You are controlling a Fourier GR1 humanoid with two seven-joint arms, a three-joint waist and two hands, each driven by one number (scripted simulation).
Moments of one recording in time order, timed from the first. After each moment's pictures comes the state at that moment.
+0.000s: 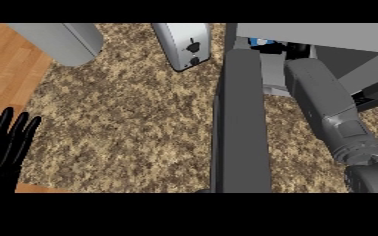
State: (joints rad) left arm 0.25 0.08 0.26 -2.04 0.34 -0.45 -0.09; right arm -1.11 -0.24 -0.31 -0.18 0.14 -0.52 -0.67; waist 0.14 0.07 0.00
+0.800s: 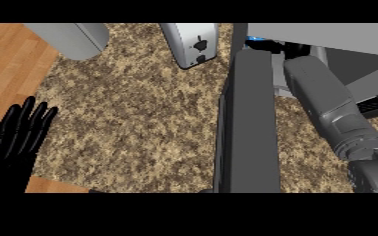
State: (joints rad) left arm 0.19 0.08 0.20 -2.02 0.25 -0.42 -0.07; right arm -1.16 -0.25 -0.25 -0.08 0.23 -0.66 -0.59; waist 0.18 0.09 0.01
